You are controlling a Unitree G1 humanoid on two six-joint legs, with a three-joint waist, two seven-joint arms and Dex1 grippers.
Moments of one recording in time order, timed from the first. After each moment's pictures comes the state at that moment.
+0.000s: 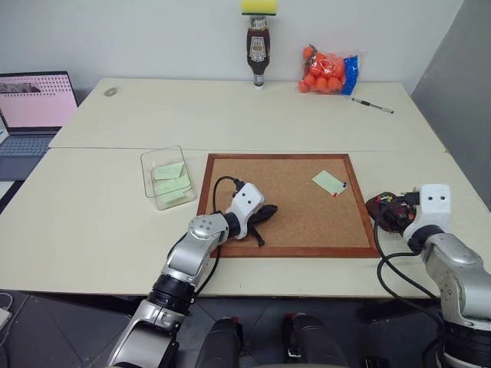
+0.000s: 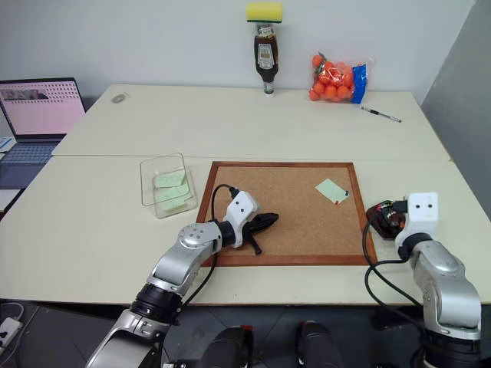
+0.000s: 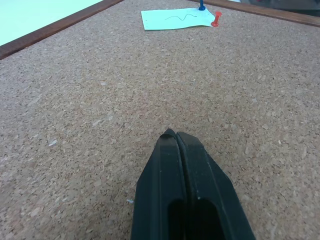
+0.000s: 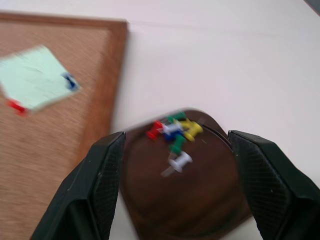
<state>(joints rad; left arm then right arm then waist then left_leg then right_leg) -0.43 0.26 -0.26 0.16 -0.07 0.30 -0.69 -0.11 -0.38 -0.29 -0.43 0.26 0.77 0.22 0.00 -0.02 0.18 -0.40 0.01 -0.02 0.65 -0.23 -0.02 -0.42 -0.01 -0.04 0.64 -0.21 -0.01</state>
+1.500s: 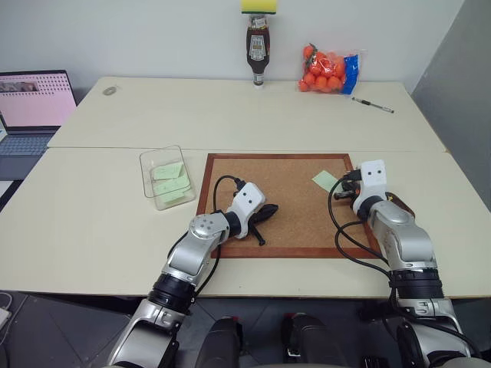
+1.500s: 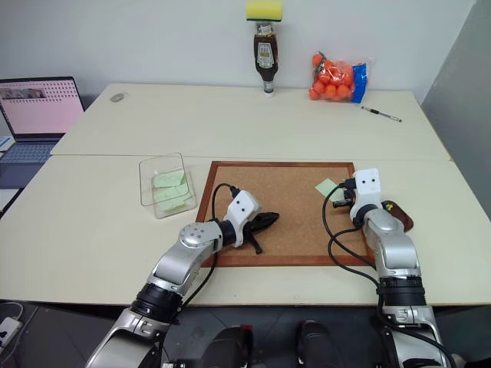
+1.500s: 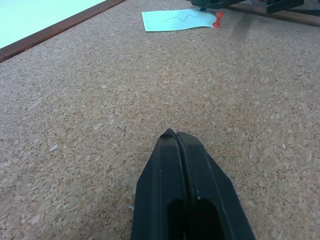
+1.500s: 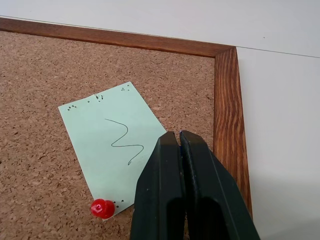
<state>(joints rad) -0.44 0.26 -0.27 0.15 -0.07 0.30 -0.68 -0.44 -0.31 -0.10 0.09 0.14 0.58 0.21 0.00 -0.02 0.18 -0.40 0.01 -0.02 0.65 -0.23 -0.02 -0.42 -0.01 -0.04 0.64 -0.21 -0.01</state>
